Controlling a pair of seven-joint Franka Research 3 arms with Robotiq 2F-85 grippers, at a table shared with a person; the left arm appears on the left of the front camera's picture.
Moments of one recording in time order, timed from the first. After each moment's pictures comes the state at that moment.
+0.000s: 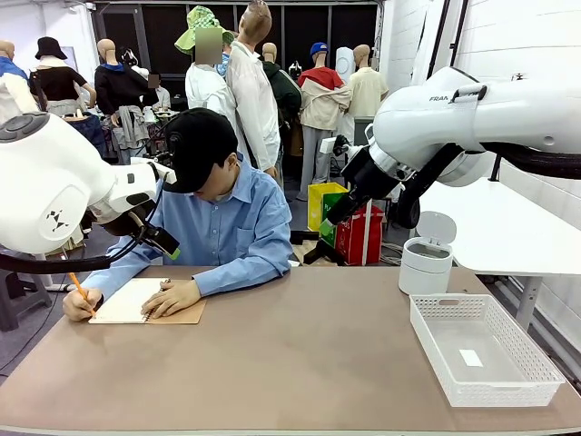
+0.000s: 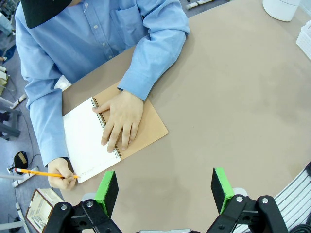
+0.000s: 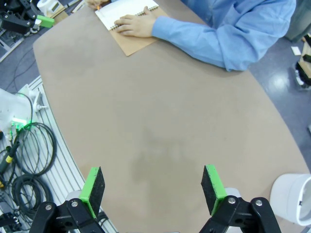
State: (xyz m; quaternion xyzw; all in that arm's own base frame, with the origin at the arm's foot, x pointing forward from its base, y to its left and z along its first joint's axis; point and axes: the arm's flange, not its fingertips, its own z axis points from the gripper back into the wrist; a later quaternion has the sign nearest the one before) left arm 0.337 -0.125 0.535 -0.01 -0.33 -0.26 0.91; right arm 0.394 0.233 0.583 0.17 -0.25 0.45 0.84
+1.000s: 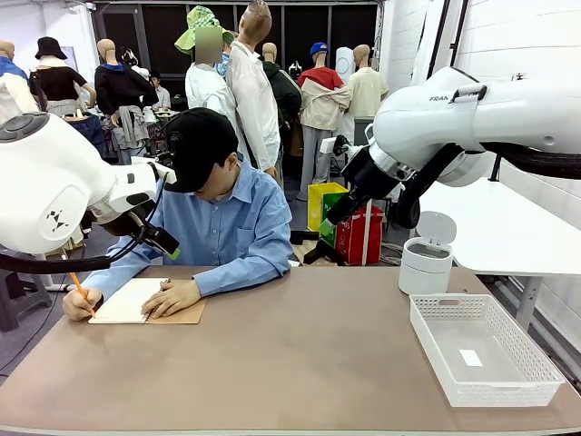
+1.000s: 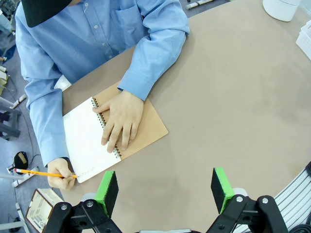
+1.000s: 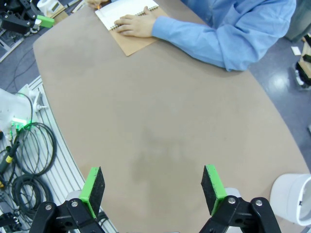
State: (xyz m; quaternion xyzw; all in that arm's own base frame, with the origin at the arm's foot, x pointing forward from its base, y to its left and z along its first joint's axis) left arm 0.337 -0.125 0.535 -0.01 -0.33 -0.26 0.91; right arm 0.394 0.233 0.583 0.17 -0.25 0.45 0.84
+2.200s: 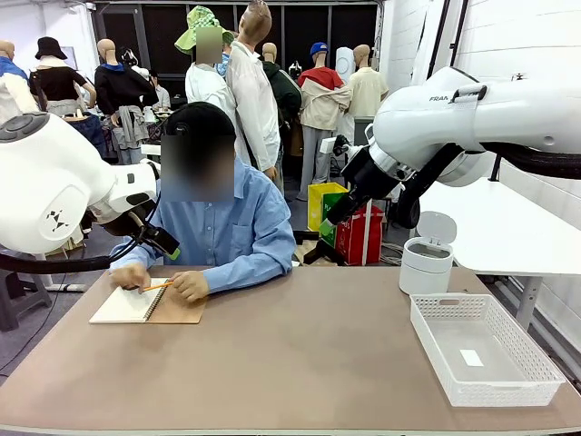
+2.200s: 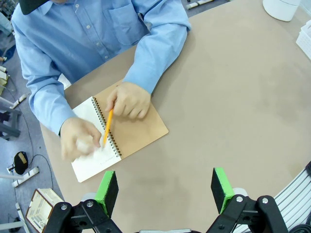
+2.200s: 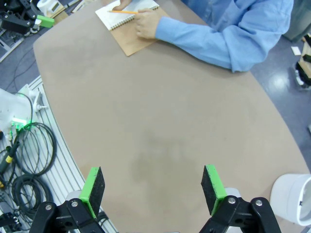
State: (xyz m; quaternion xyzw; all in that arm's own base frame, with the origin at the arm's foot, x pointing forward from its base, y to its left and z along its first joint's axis) left arm 0.337 -0.125 0.535 -0.01 -0.33 -0.26 0.91; right arm 0.394 0.233 0.583 0.17 -0.25 0.45 0.84
